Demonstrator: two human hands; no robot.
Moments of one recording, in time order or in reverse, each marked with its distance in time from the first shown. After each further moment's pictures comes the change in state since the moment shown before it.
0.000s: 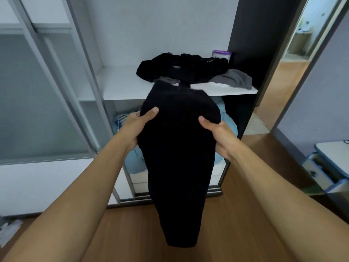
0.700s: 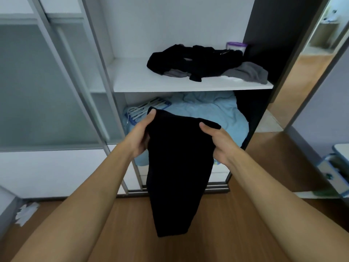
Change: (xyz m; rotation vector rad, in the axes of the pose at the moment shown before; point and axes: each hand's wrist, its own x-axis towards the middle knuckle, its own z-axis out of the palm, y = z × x) left_hand -0.008 -0.040 -0.018 -0.170 -0.118 -0.179; right_hand 0.007 0.035 0.010 0.092 0.027 0.165
